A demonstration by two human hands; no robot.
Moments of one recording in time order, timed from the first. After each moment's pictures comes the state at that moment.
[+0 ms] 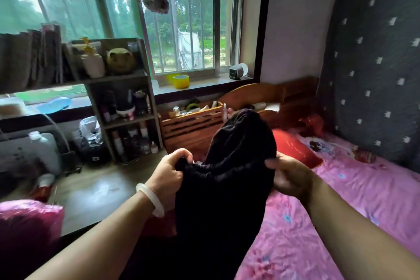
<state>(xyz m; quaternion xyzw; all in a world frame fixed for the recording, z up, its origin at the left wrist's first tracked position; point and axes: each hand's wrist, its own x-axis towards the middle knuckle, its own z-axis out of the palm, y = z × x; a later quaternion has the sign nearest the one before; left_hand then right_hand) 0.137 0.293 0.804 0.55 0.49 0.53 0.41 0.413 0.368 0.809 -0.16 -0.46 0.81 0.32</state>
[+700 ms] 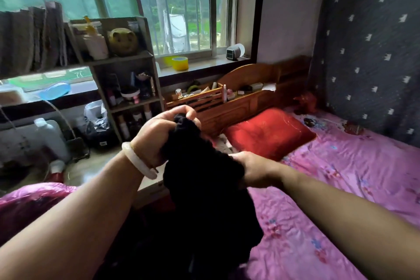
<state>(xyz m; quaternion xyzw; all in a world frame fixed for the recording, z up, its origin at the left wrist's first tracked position) 0.075 0.229 0.872 0.51 0.30 0.50 0.63 0.305 0.289 0.787 -0.34 -0.85 0.38 0.13</state>
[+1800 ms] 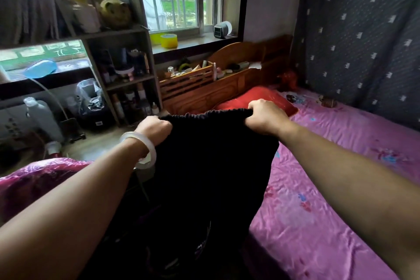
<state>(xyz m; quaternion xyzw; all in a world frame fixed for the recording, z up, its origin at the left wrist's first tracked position) -0.004 0.202 0.812 0.54 0.76 0.26 0.27 0.262 0.234 0.828 -0.67 -0.72 0.10 0.15</state>
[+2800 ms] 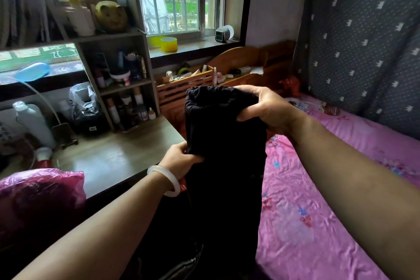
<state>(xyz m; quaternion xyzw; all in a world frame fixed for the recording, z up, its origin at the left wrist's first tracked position) 0.057 0.221 0.753 0.52 0.59 0.40 0.46 0.277 0.262 0.869 -0.33 -0.68 0.55 0.36</state>
